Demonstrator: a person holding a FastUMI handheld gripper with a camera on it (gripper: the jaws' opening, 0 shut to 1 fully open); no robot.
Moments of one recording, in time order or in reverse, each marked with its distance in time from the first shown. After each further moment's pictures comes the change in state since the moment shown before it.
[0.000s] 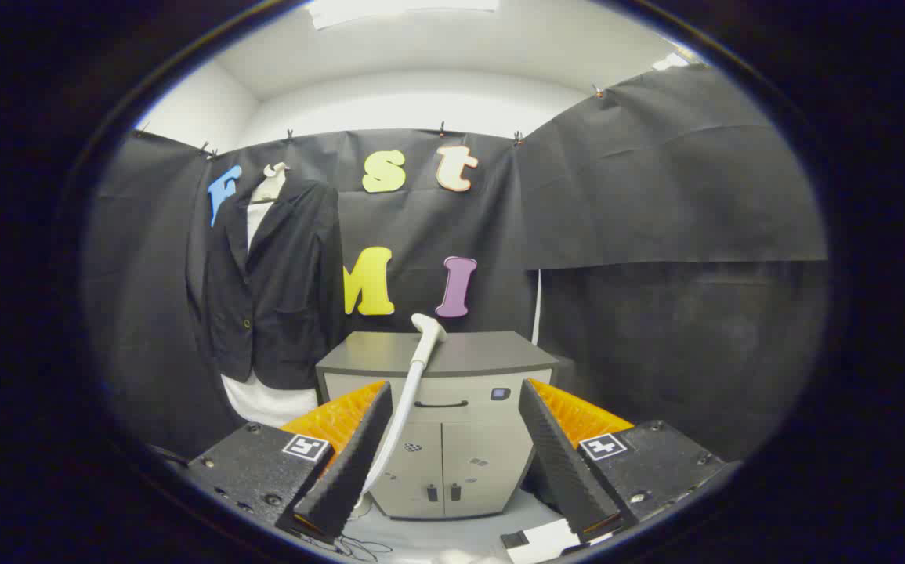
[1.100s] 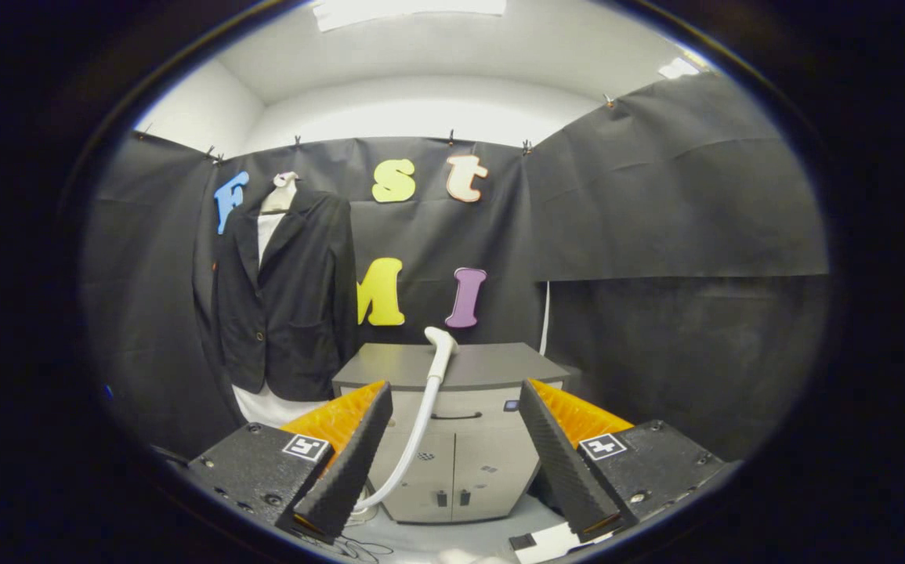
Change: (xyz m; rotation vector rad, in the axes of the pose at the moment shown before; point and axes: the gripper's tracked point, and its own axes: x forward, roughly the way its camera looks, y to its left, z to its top) arm -0.004 0.028 0.033 -0.002 -0.026 0.011
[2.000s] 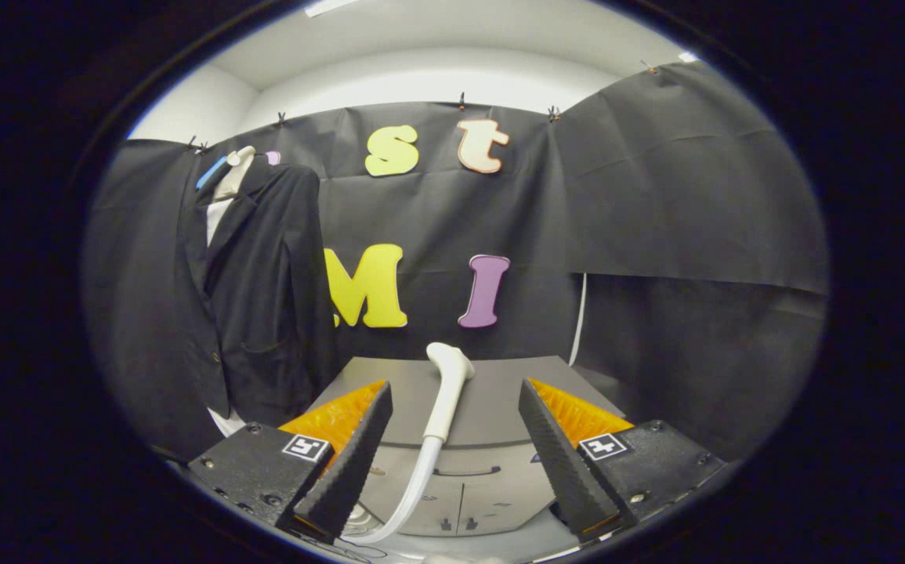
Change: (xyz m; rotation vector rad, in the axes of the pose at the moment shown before) arm 0.236 0.014 0.032 -0.014 0.115 0.082
